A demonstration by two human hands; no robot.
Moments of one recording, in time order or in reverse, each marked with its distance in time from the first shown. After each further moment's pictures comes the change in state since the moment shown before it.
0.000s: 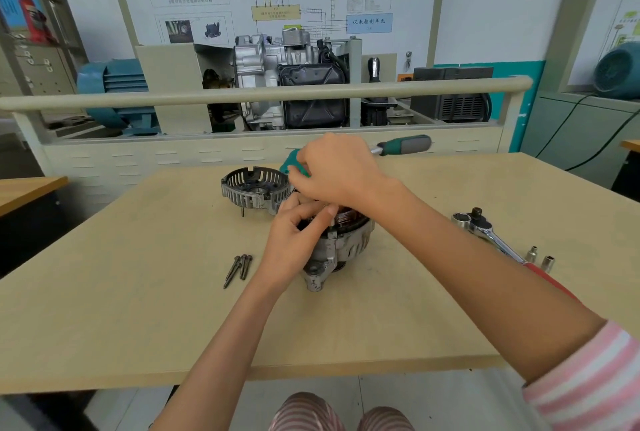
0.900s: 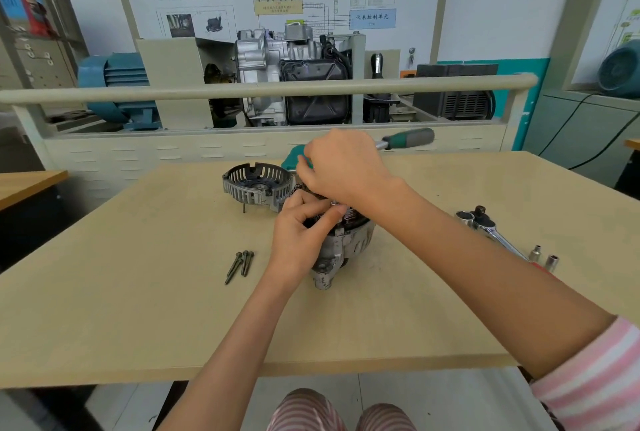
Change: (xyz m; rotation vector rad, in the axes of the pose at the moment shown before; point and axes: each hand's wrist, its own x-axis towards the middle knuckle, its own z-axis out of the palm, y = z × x) left_hand 0.000 0.001 0.007 -0.006 0.069 0.034; right_hand -0.003 -0.004 -0.001 -0.102 0.015 0.067
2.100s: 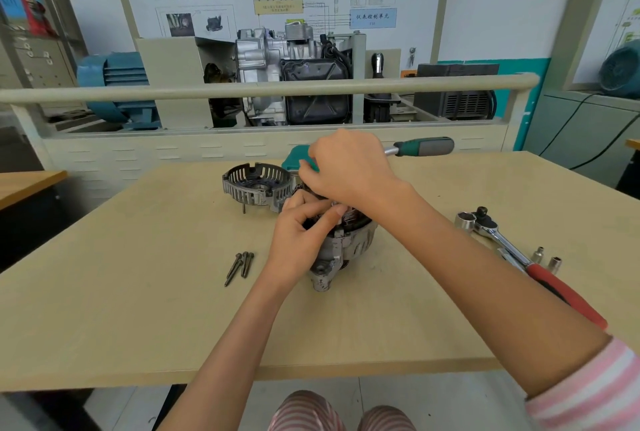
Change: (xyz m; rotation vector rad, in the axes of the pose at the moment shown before) left_hand 0.000 0.001 -0.003 0.018 -0.054 0.017; right_hand -0.001 0.003 -0.002 0.039 0.006 -0.002
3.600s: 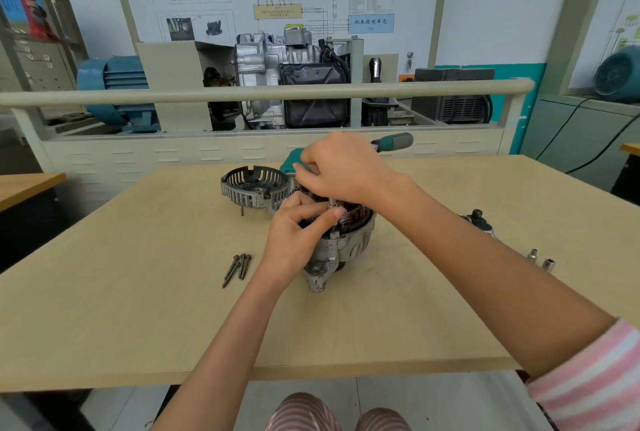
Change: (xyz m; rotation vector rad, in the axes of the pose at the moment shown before) left_hand 0.004 0.001 -0.004 -0.019 -0.018 -0.066; right_hand 0.006 0.010 0.001 0.127 -0.070 -0.099
